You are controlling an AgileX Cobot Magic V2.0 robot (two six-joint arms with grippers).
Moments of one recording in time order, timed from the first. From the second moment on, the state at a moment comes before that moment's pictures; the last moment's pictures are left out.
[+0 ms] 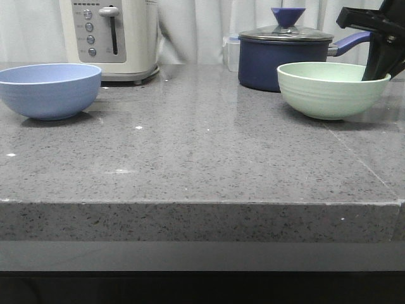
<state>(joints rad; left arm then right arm) -0.33 0.61 -0.73 -0.01 0.55 0.00 0.00 1.78 -1.51 0.26 0.96 -0.04</state>
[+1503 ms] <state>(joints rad) -0.33 0.61 -0.73 -0.01 0.57 0.00 0.38 1.89 -1.73 0.20 0.96 -0.02</state>
